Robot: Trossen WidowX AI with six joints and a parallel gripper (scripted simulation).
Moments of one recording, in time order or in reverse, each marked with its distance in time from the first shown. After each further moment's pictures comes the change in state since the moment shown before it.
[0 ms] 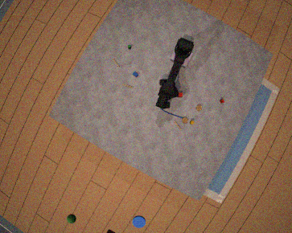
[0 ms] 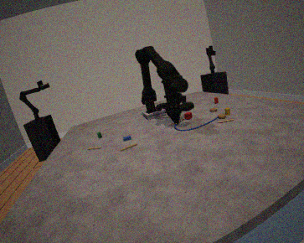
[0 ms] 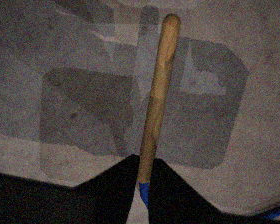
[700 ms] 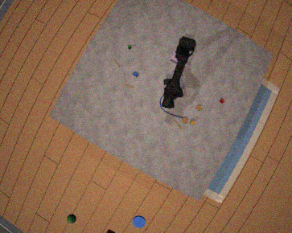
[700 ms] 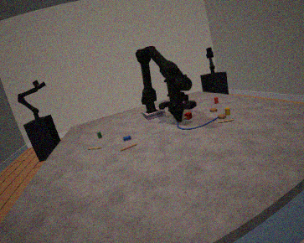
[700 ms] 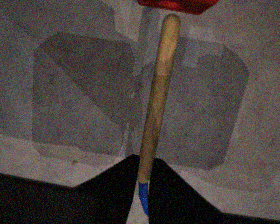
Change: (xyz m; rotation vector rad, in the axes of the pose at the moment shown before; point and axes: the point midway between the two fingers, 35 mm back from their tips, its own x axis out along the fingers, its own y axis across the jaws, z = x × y) arm 0.000 0.003 0.028 0.000 -0.002 0.000
